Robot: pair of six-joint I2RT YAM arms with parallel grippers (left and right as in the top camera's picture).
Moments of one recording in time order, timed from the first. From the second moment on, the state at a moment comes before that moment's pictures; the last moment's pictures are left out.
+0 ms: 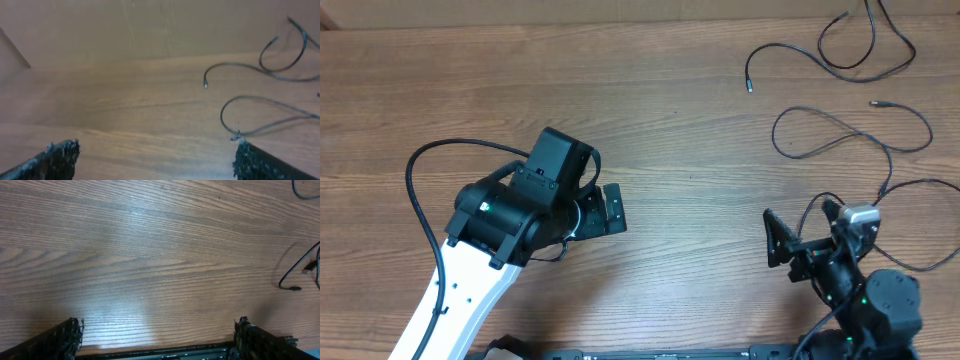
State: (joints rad) left arm -0.48 1.24 1.36 -1.32 0.10 -0.68; right arm 0.15 0.22 0.48 -0.51 -0.13 0.17
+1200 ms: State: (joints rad) left arm -0.49 1.24 1.36 -1.32 0.10 -0.68; right arm 0.05 0.01 0.02 -0.01 -0.23 0.01
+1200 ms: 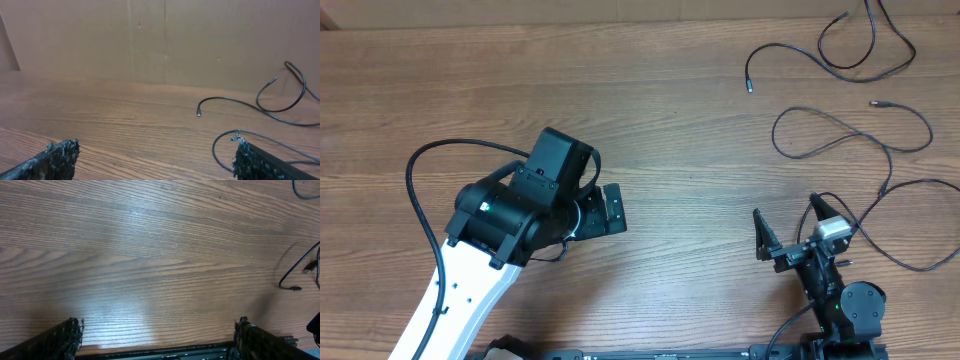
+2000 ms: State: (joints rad) left arm -0.49 1.24 1.36 -1.32 0.10 -0.68; right arm 0.04 0.01 0.02 -0.04 -0.06 0.04
